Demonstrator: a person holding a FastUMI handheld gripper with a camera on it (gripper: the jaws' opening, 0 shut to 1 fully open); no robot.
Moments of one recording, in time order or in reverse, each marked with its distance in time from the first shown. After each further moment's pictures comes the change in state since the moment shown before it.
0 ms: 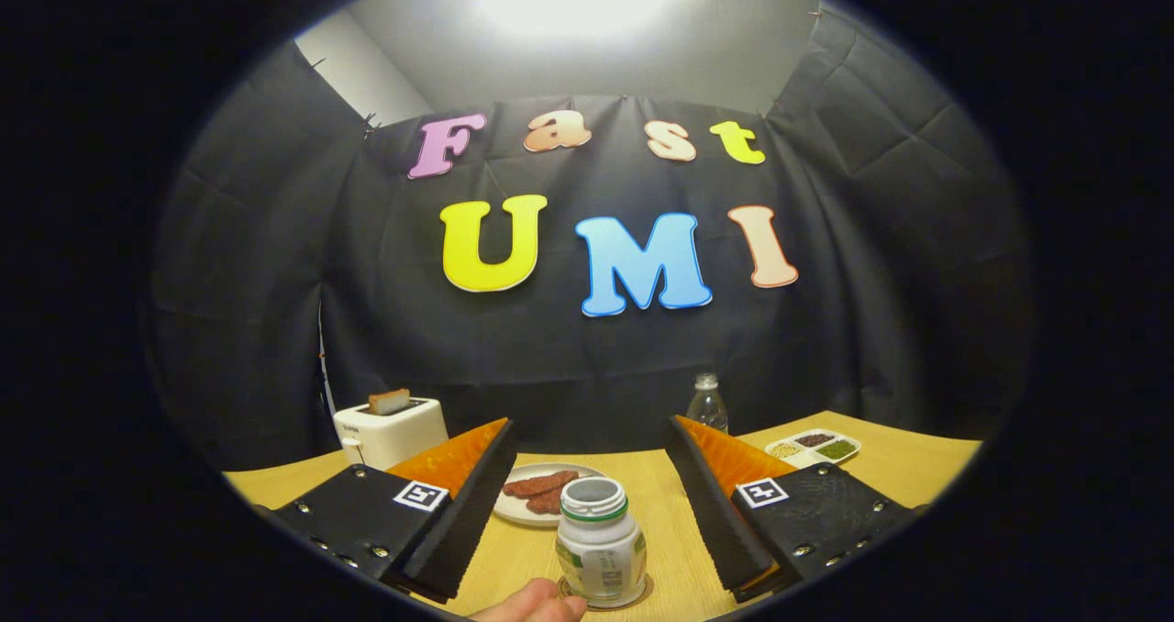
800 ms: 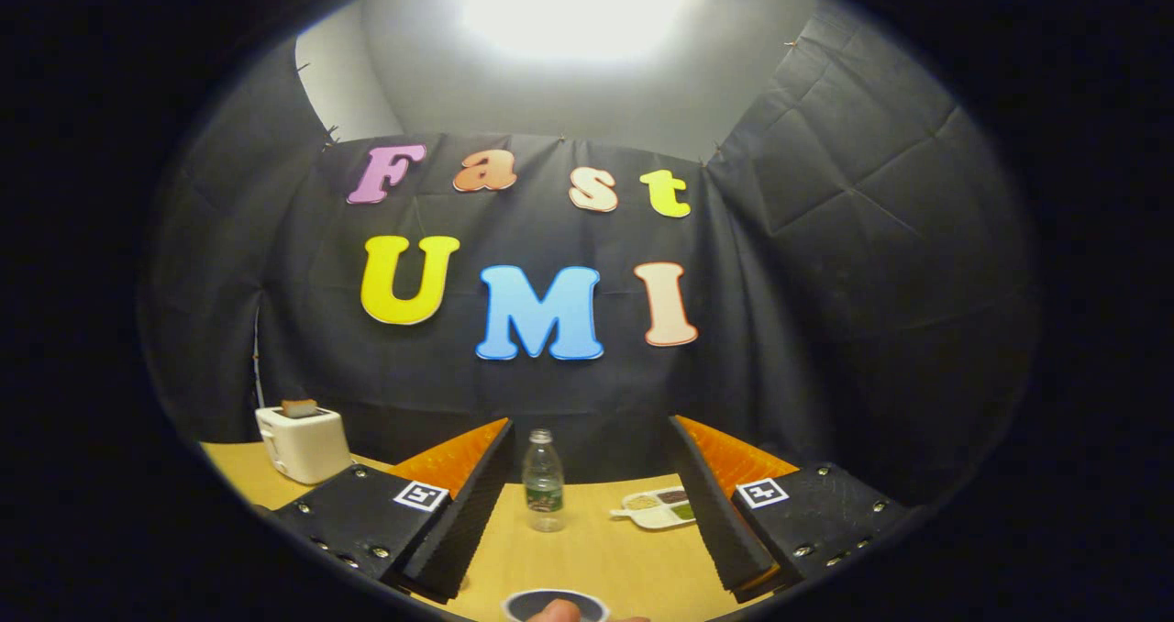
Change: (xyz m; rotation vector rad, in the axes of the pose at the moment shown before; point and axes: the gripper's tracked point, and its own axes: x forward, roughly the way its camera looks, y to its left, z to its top) arm -0.040 -0.215 0.041 -0.128 -0.089 -0.203
